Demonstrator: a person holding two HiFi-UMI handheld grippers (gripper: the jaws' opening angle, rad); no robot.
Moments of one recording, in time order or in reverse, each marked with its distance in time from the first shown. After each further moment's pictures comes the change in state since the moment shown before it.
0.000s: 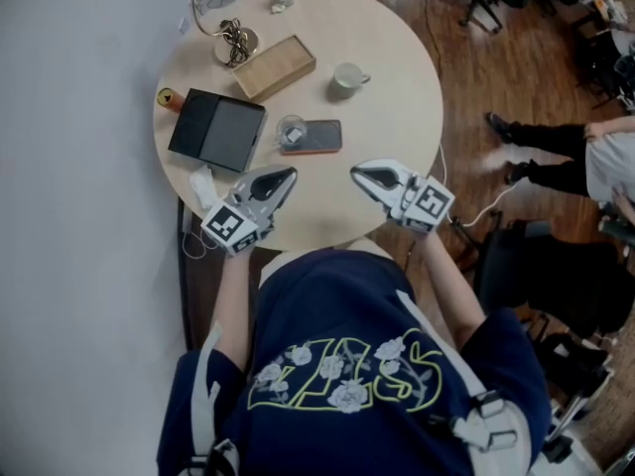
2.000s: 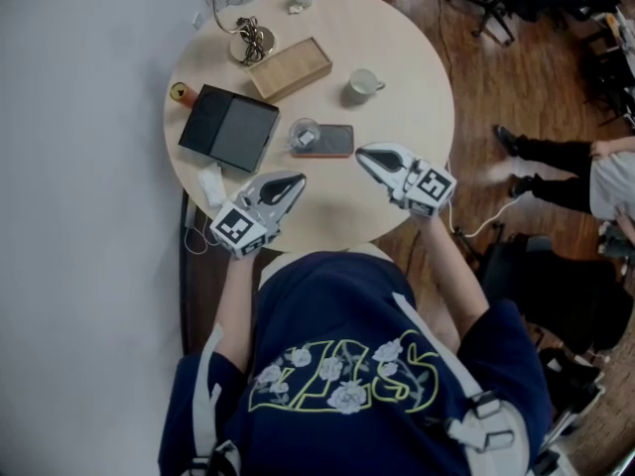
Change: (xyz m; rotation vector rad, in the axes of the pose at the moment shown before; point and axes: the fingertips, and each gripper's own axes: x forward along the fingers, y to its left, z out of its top) left arm -0.007 0.002 -0.010 -0.012 0.032 0.021; right arm 0.038 -0.088 -0.029 -0.110 0.287 -0.060
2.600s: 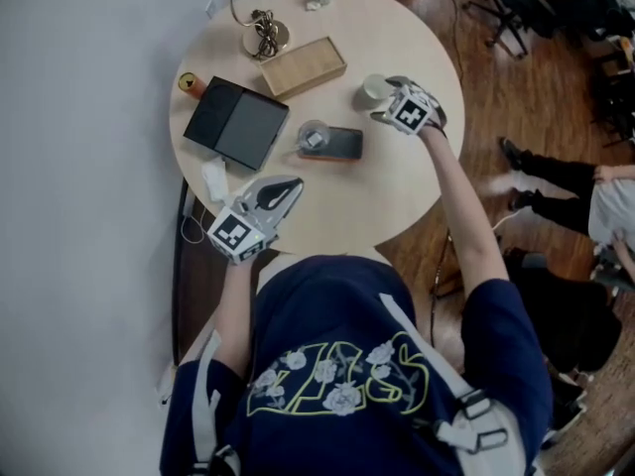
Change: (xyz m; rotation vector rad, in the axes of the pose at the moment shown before) left arm -0.018 0.013 -0.004 -0.021 -0.008 0.085; right arm 0.063 -0.174 -0.104 -0.270 0.775 -0.120
